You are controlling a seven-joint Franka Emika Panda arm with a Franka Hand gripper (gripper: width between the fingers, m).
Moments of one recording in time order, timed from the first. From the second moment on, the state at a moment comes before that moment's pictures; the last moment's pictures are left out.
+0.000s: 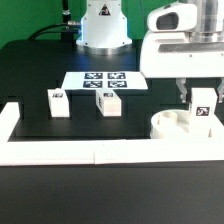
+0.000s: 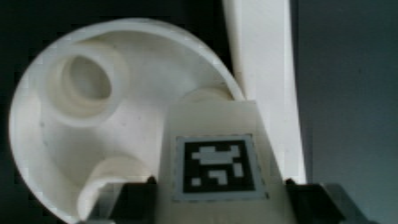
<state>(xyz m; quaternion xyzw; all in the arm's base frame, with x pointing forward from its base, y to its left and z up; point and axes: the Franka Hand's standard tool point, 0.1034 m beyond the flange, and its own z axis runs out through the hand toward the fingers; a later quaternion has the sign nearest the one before) 0.617 0.117 0.071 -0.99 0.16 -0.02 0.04</state>
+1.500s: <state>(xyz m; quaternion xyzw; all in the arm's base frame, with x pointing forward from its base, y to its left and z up) 0.619 0.118 0.102 -1.00 -0.01 0.00 0.06</state>
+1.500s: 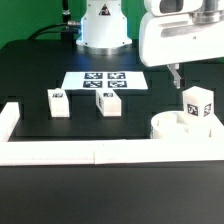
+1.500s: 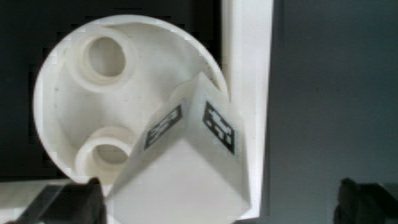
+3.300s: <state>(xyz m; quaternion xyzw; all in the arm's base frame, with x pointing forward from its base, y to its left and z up) 0.638 0.098 0.086 -0.59 -0.81 -0.01 -0.02</state>
